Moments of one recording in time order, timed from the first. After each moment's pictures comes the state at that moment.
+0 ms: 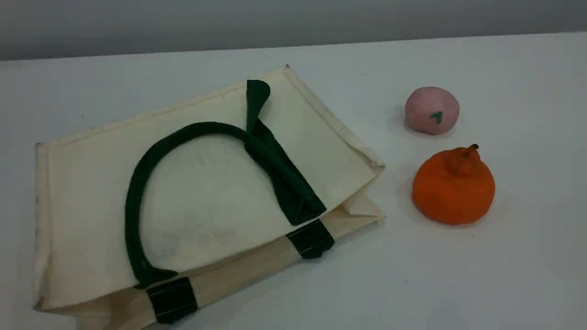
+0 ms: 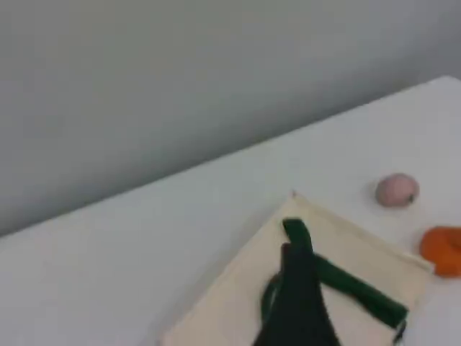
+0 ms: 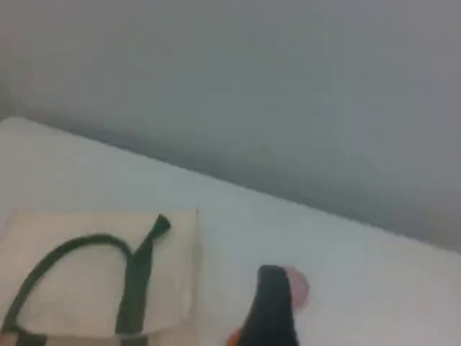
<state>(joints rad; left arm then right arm) -0.27 0.71 -1.43 -0.13 1.22 0.17 0.37 0.28 -1.12 0.06 1.22 -0.10</state>
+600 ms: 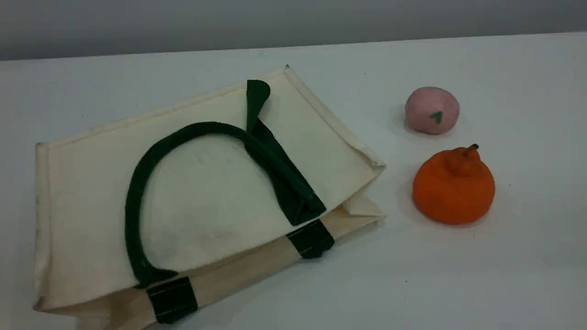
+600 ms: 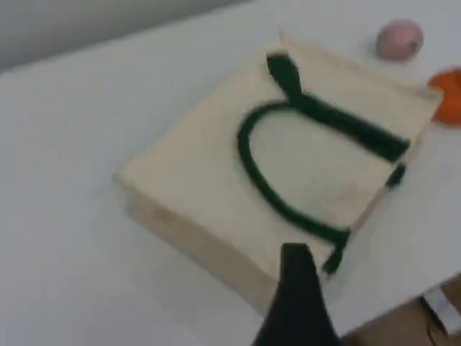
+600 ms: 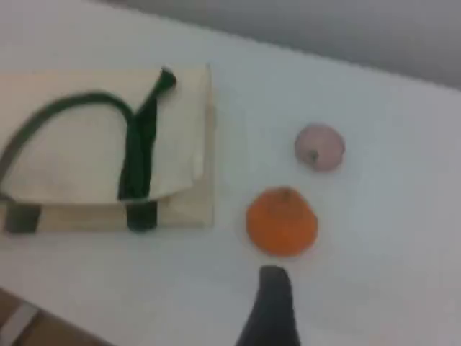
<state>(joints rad) -0.27 0.12 -0.72 -0.13 1.22 0.17 0.37 0.12 -0.62 0.09 1.11 -0.08</state>
